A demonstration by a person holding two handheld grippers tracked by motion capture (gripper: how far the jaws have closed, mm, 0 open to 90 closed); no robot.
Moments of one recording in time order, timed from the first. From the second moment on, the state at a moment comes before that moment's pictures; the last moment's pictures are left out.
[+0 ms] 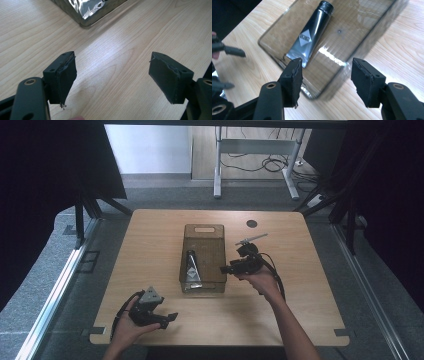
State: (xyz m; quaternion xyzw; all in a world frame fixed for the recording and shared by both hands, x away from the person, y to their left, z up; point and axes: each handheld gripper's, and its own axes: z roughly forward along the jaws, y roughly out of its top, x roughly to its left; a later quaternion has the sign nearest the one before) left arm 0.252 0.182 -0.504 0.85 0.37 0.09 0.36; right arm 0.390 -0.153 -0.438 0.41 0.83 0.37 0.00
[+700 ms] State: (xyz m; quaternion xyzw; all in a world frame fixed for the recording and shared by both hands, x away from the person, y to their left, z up) left arm 0.254 0.178 -0.510 0.85 0.38 0.10 0.34; right arm 0.334 -0.254 -0.502 0.46 0.79 0.39 0.05
